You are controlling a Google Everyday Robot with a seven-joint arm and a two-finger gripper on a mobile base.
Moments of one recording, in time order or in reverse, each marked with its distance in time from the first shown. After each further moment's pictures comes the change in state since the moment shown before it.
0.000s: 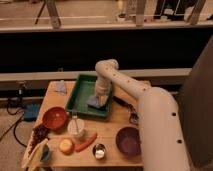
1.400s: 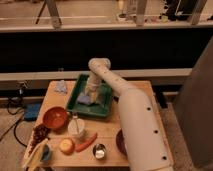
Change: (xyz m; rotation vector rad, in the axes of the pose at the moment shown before) arm -0.051 -0.046 0.027 -0.010 -0.124 -0.117
